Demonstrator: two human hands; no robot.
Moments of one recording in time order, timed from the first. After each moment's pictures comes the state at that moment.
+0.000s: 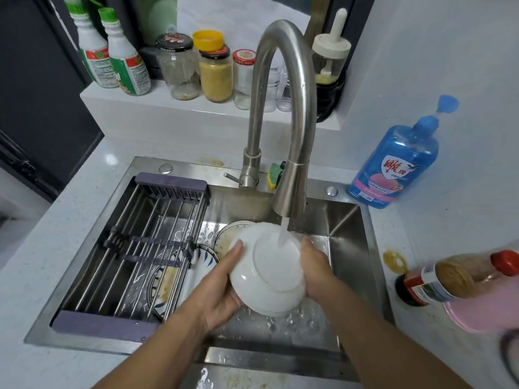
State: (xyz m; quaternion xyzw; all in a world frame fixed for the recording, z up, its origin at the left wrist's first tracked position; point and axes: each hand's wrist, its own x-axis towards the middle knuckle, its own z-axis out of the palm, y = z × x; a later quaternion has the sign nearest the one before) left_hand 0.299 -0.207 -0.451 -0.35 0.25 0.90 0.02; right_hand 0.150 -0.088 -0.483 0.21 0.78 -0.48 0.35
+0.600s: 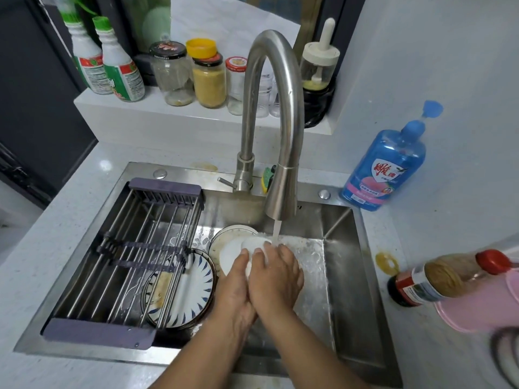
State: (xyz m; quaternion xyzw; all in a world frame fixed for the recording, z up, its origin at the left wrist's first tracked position) left_hand 0.265 -0.167 -0.470 -0.46 0.17 0.86 -0.13; right_hand 0.227 -0.117 -0.467 -0.08 0.94 -0.28 0.16
